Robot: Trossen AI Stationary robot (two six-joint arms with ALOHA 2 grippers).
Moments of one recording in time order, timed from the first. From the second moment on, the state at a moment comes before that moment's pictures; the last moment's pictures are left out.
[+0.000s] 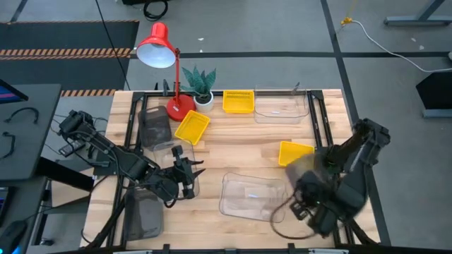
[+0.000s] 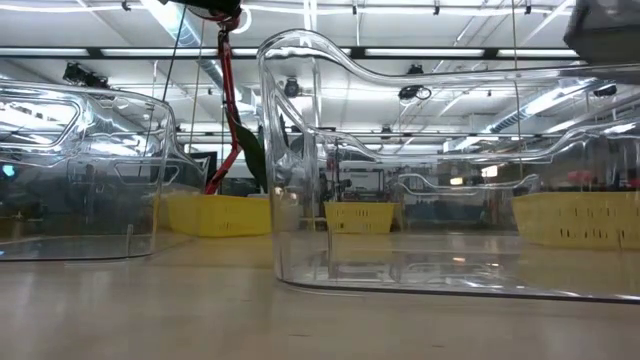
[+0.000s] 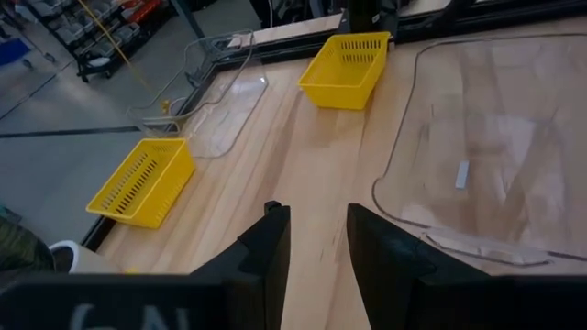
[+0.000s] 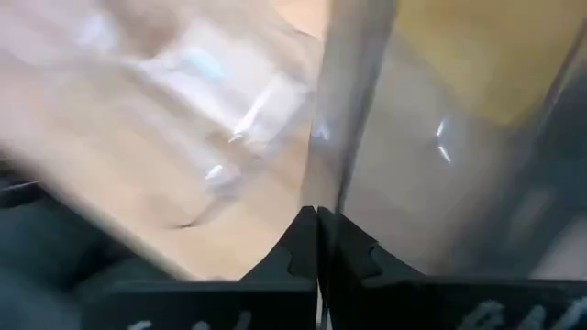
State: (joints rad) left arm -0.59 1.32 1.00 -0.36 -0.90 -0.28; right arm 0.91 1.63 1.63 -1.58 0.26 1.90
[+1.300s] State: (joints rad) left arm -0.59 1.32 0.95 -0.23 -0.91 -0.16; right arm 0.89 1.63 1.13 -0.91 -0.07 2.03
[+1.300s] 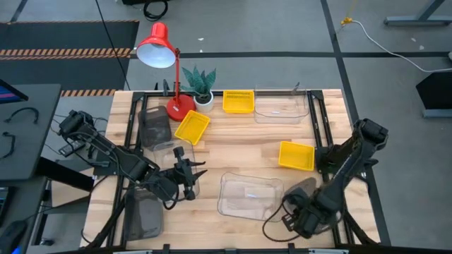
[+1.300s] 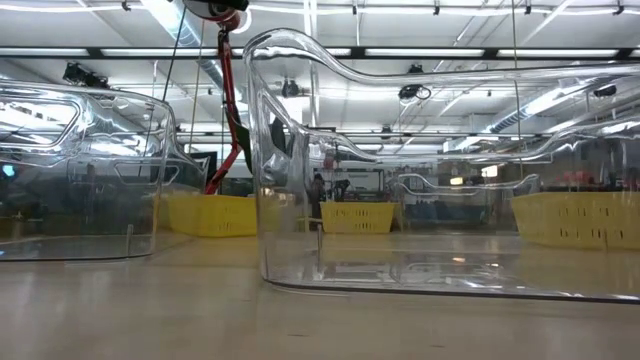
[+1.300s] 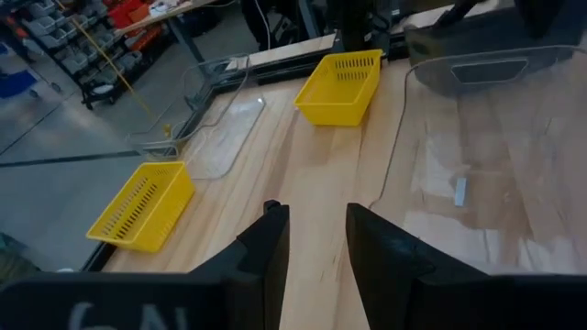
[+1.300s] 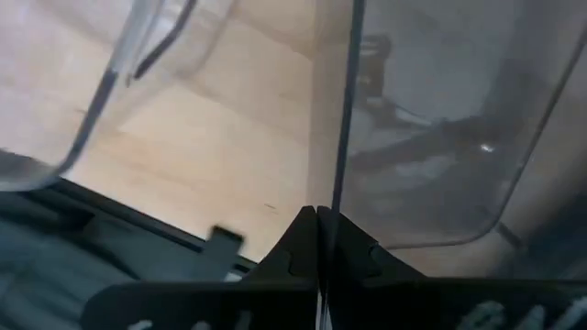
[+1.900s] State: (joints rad) left arm -0.59 1.32 0.95 -0.23 -0.91 -0.16; right arm 0.65 1.53 1.36 -1.35 0.06 1.51
